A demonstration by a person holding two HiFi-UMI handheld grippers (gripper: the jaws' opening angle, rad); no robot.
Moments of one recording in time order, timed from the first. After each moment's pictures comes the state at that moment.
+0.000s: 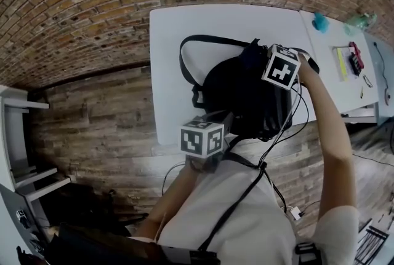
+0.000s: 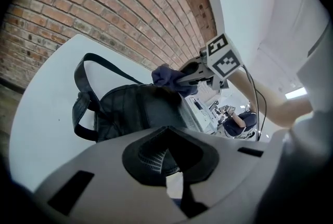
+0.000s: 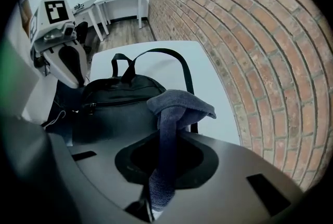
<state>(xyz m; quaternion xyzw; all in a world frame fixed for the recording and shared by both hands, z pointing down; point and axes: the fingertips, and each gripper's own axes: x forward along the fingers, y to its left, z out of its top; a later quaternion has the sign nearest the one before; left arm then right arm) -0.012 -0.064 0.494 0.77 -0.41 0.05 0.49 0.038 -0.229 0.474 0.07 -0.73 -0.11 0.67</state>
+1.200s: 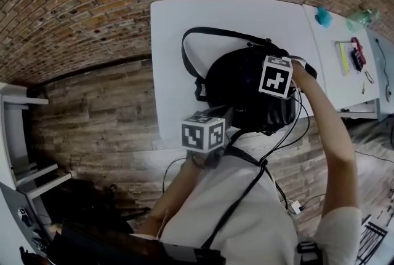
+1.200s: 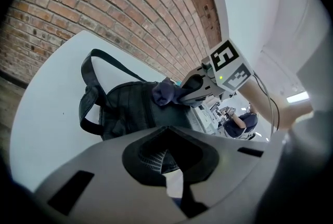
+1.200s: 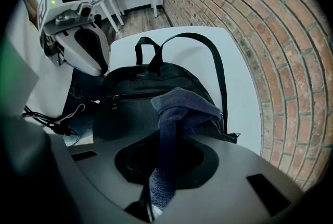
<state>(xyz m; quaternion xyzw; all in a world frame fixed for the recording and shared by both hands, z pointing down) -0.021 -0.058 0.501 0.76 -0.41 0.05 0.50 0.043 -0.165 0.510 -0.02 -0.69 -0.07 0.72</state>
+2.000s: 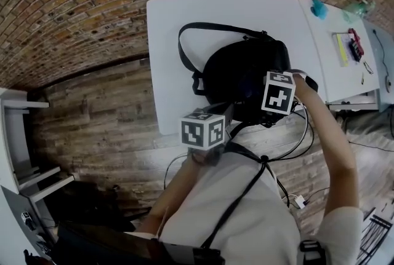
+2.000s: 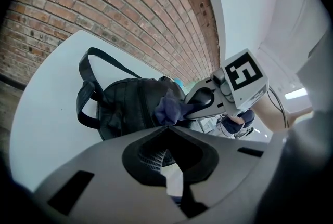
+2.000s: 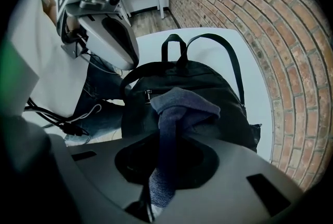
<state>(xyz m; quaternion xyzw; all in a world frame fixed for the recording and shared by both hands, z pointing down) -0.013 -0.045 0.501 0.77 -0.40 0.06 0.49 0.062 -0.096 0.512 -0.04 -0.70 -0.05 0.71</state>
